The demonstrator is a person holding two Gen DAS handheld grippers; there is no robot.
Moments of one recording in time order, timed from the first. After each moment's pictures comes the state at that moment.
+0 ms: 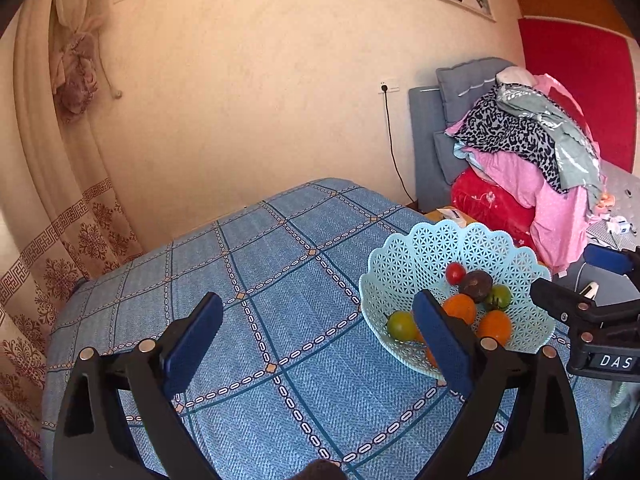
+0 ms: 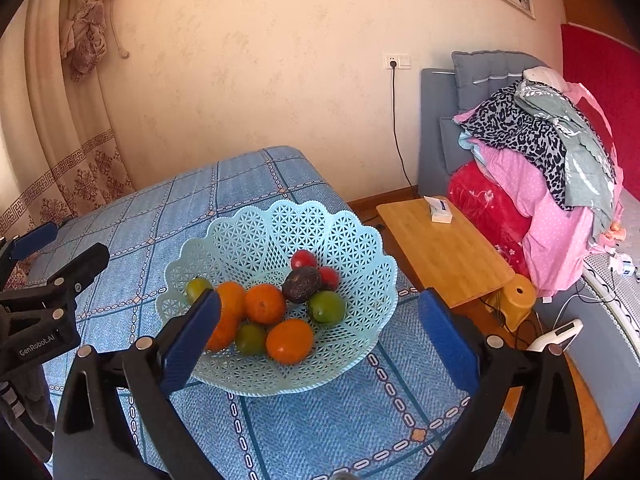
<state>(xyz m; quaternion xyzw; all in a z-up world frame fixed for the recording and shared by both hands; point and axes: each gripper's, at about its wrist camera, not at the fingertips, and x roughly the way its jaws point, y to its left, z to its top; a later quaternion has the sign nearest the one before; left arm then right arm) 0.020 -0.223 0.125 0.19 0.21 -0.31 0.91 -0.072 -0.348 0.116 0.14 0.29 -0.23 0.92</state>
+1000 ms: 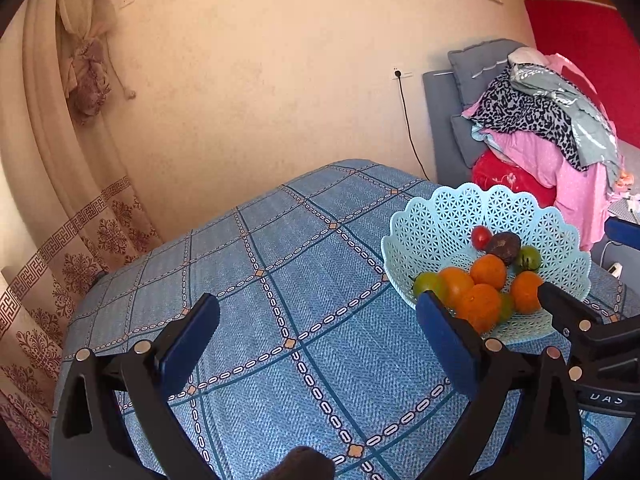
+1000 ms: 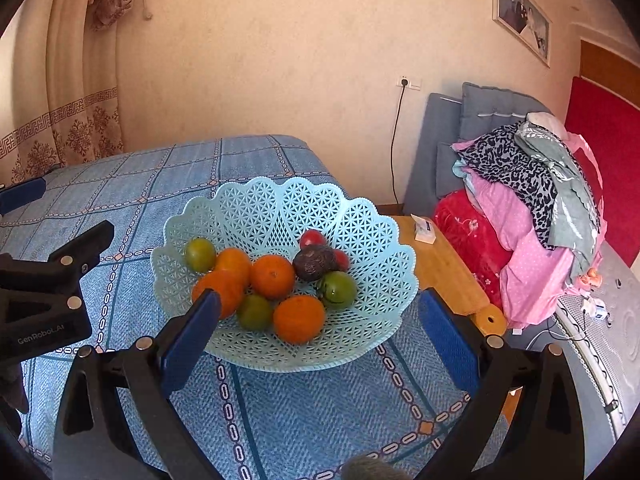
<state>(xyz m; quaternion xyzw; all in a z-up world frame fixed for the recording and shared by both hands) 0.020 -0.219 0.090 0.22 0.21 -0.27 0.91 -0.057 -0.315 0.087 0.04 0.31 -0.26 0.91</state>
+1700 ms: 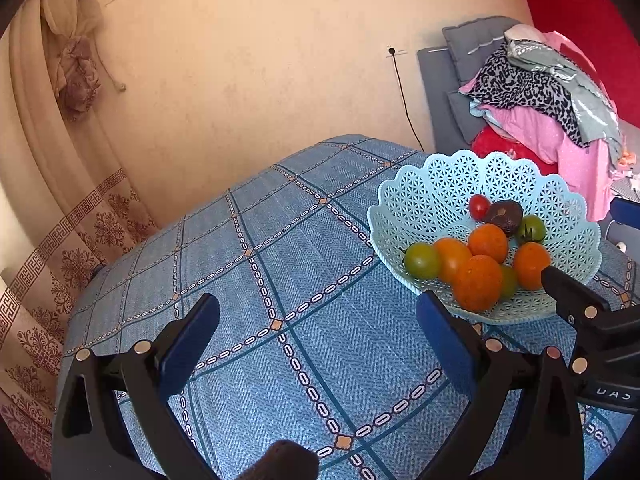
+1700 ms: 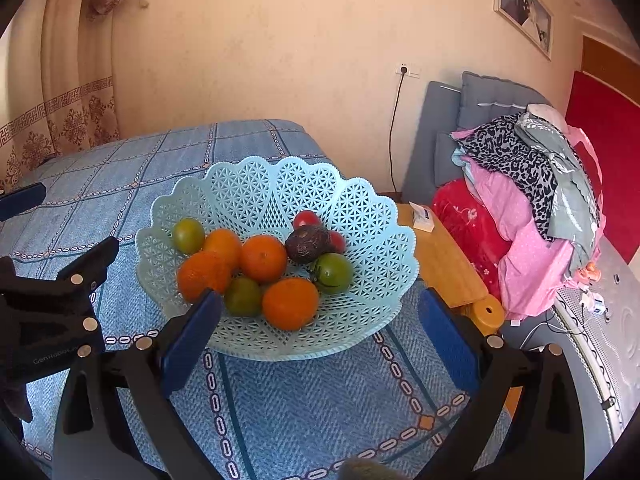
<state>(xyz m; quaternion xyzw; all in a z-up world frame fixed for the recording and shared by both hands) 0.020 -0.232 0.068 0.25 0.24 -0.26 0.90 -0.054 -0.321 0.071 0.05 0.33 -0.26 0.91</state>
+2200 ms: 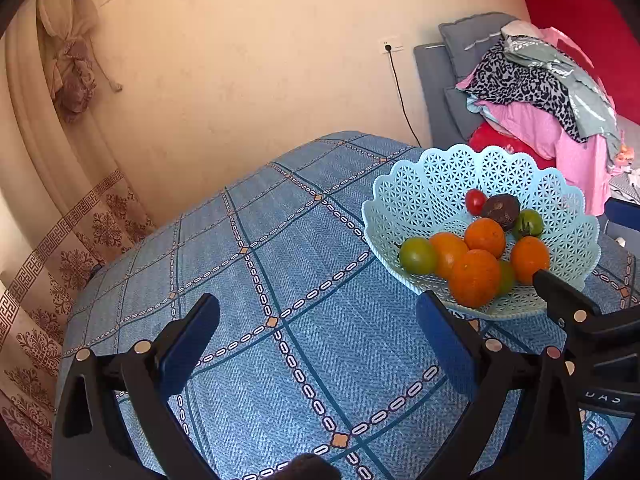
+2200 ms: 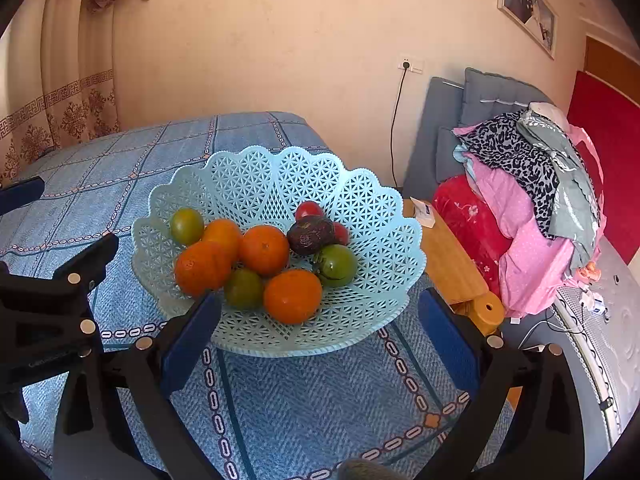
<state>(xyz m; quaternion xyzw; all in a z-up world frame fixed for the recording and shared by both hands) 0.018 -0.234 0.065 0.25 0.24 -0.27 0.90 -0.052 -0.320 0.066 0.04 0.34 -0.26 0.90</state>
